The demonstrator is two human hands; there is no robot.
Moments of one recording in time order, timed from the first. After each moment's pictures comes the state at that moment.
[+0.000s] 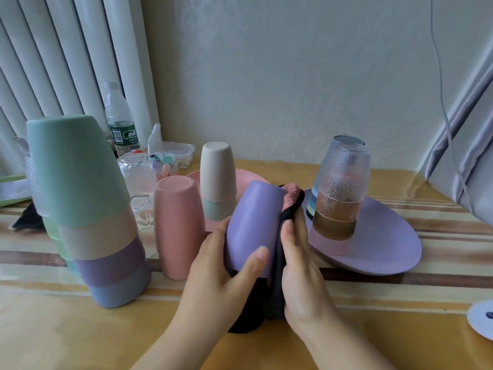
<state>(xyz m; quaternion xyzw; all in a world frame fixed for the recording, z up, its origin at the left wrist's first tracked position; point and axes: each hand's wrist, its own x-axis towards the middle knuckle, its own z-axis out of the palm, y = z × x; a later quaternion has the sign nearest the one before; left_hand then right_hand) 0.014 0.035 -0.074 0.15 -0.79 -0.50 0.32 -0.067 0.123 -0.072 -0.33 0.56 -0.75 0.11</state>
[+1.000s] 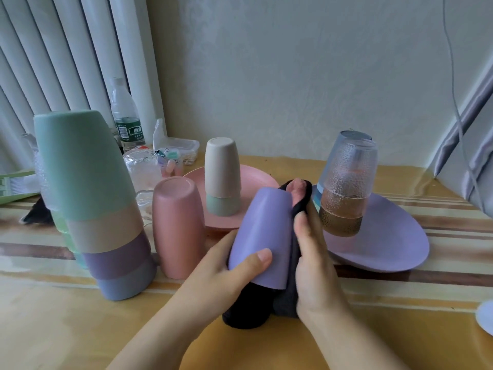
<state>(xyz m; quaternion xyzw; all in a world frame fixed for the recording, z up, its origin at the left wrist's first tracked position) 0.018 0.022 -0.071 0.10 -0.73 -0.66 0.15 -0.074 0.126 -0.074 -0.34 0.52 -0.78 0.09</state>
